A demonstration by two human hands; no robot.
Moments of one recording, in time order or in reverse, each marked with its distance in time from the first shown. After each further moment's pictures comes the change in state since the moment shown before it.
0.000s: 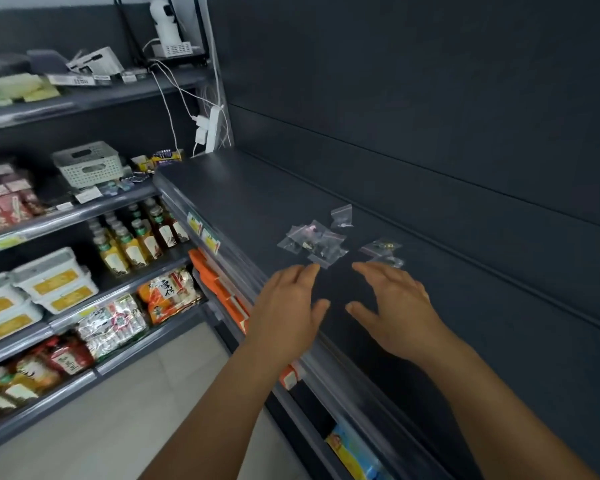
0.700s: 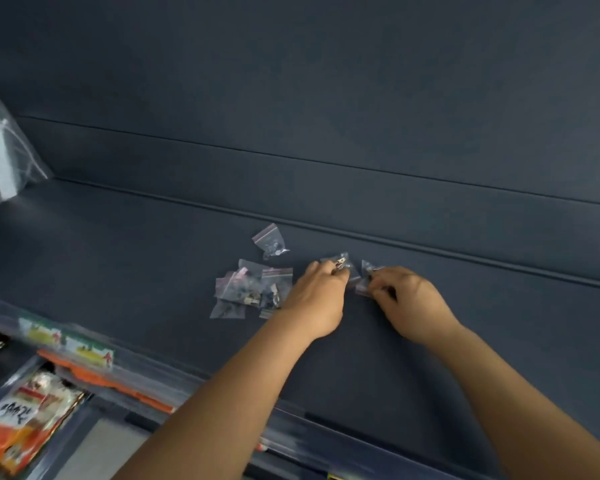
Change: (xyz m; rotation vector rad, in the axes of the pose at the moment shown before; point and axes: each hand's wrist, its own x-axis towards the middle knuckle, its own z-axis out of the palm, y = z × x) left_hand 0.171 0.007 0.082 -0.033 -0.476 0.558; right_hand 0.058 0.054 0.016 -0.008 0.266 0.529
